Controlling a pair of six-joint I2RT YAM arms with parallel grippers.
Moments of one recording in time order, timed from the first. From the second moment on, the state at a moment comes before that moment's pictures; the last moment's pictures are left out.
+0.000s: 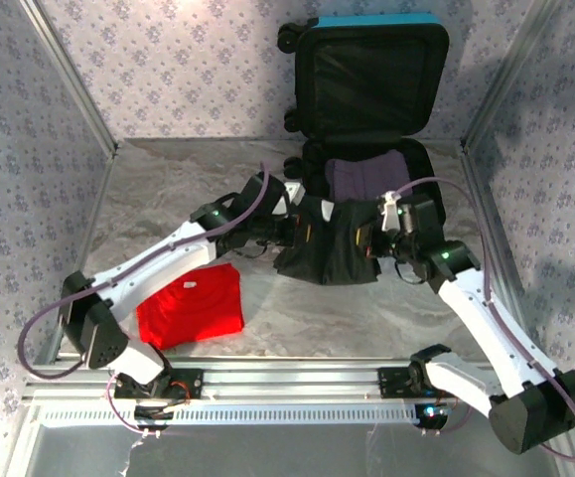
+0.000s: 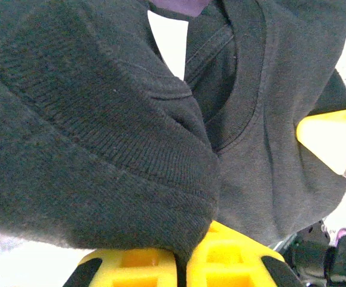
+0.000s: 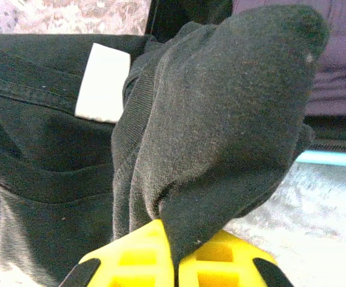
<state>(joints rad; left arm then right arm) -0.84 1.54 1.41 -0.61 0.19 -0.56 0.34 1.02 0.96 -0.65 -0.23 0.36</state>
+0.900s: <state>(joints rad) -0.79 2.43 2.49 -0.67 0.21 -0.47 -0.12 1.74 1.61 -0.75 -0.50 0.11</state>
